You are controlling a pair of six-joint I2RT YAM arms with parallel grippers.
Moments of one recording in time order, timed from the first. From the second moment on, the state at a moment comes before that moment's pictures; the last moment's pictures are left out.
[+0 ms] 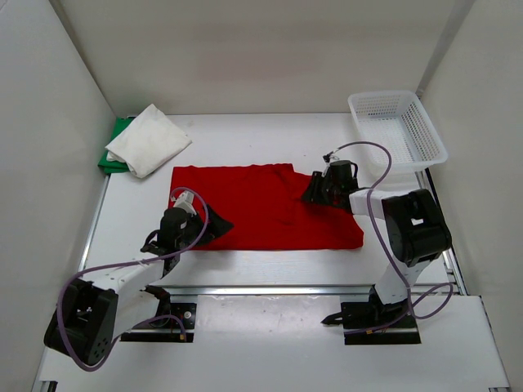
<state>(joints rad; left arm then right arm) -0.36 1.05 0.24 0.29 0.24 -0.78 0.28 1.74 0.82 0.19 -0.28 0.44</state>
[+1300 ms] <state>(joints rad) -0.01 1.74 1.08 0.06 0.06 -0.67 0.16 2.05 1.65 -0.17 -0.10 0.20</state>
